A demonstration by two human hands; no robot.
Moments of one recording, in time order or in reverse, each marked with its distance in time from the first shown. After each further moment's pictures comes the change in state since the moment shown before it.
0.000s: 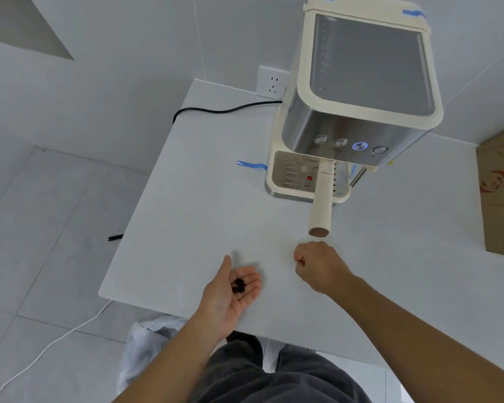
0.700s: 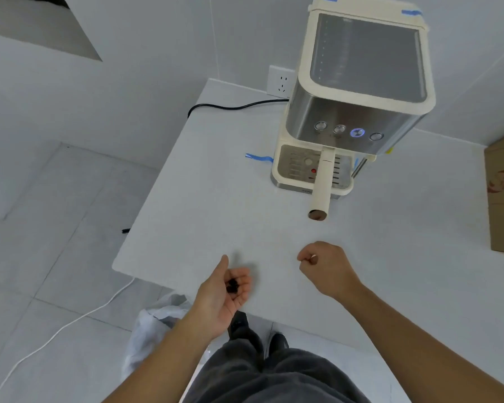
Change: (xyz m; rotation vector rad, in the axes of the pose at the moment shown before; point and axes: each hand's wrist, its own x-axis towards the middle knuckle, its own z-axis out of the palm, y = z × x) left_hand -0.017 -0.021 -0.027 0.036 0.043 0.067; right_hand -0.045 0.007 0.008 0.506 0.099 0.055
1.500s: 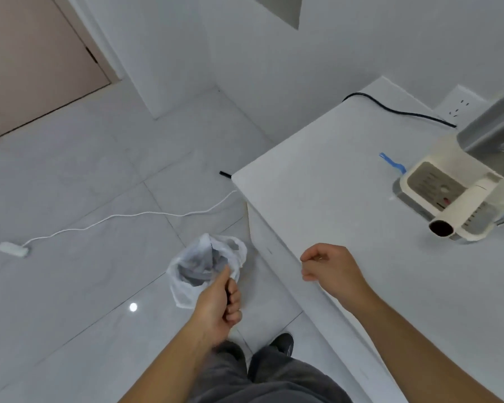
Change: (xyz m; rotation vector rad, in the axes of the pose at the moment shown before) left_hand -0.099 -0.113 -0.106 -0.442 0.286 0.140; right_hand -0.060 -0.057 0.073 0.142 -0.464 -0.190
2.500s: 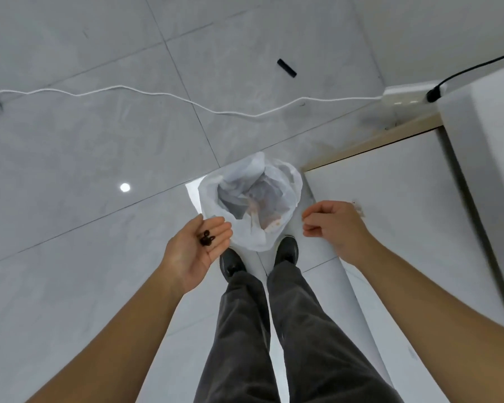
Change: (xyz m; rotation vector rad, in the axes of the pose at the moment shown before) left_hand 0.186 0.052 -0.276 -0.377 0.146 -0.090; right_hand 0.167 0.053 0.284 -0.109 -0.173 0.270
